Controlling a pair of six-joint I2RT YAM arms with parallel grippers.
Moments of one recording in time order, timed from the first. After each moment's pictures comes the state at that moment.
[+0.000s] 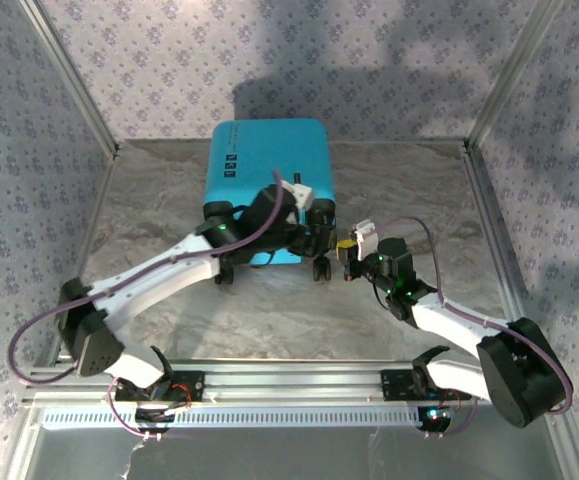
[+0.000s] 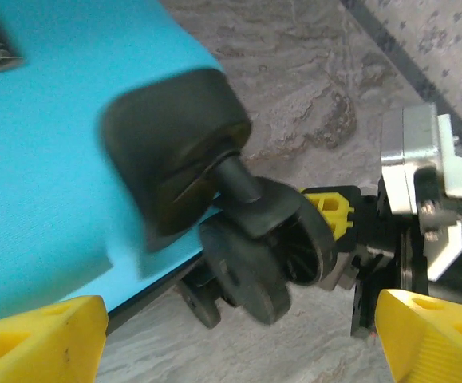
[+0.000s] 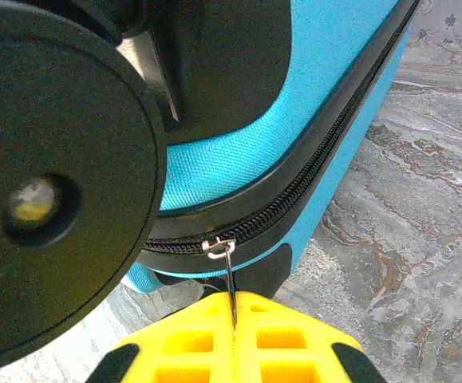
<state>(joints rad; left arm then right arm) -0.95 1.53 1.38 -0.53 -0.08 -0.45 0.48 1.16 0.37 0.44 -0.16 0.10</state>
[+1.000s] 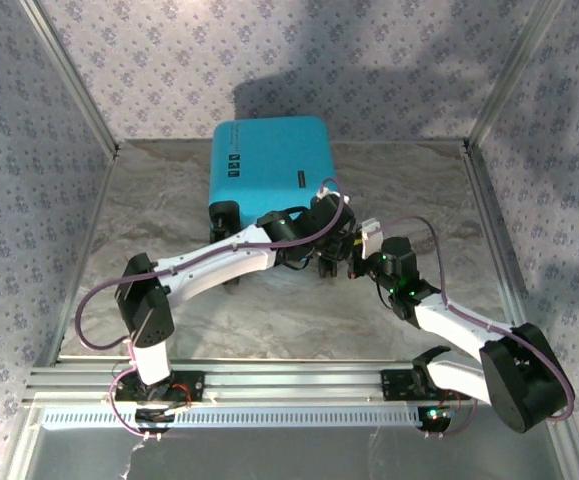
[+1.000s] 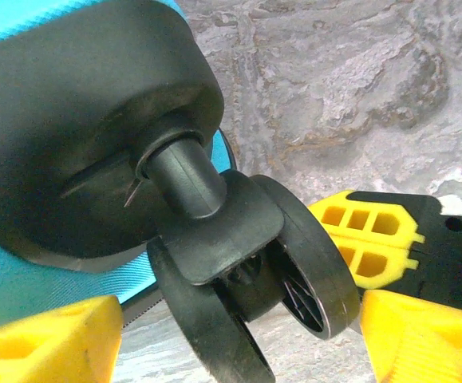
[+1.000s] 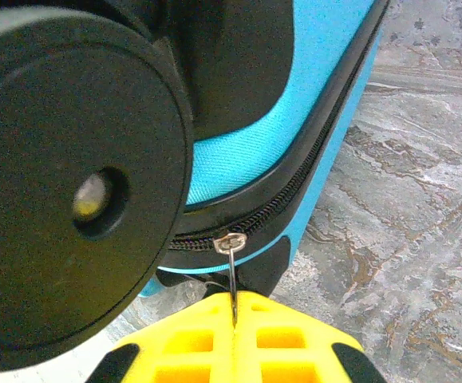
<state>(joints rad) -1.07 1.81 1.66 -0.72 -0.33 -0.48 0.45 1.13 0.37 0.41 -0.14 0.10</state>
